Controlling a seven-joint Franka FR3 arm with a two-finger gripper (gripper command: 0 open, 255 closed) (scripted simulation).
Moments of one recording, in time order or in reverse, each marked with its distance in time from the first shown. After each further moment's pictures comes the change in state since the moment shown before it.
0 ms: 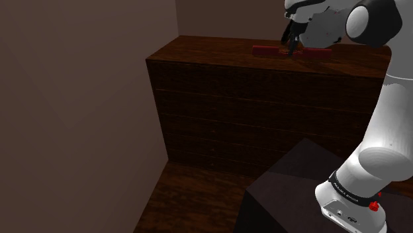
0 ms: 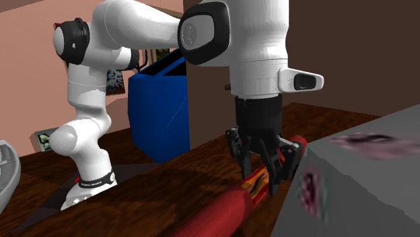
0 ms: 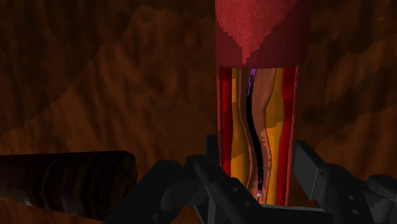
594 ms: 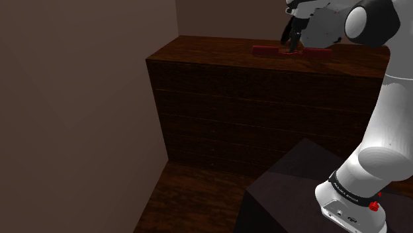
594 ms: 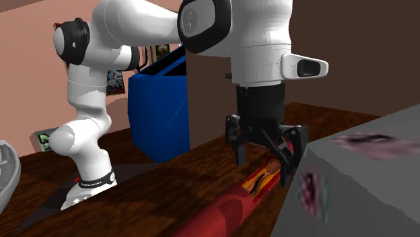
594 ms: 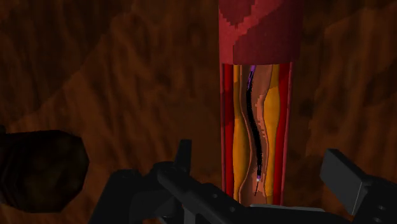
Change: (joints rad) arm -0.010 0.009 -0.001 0.059 0.005 -0.053 -0.001
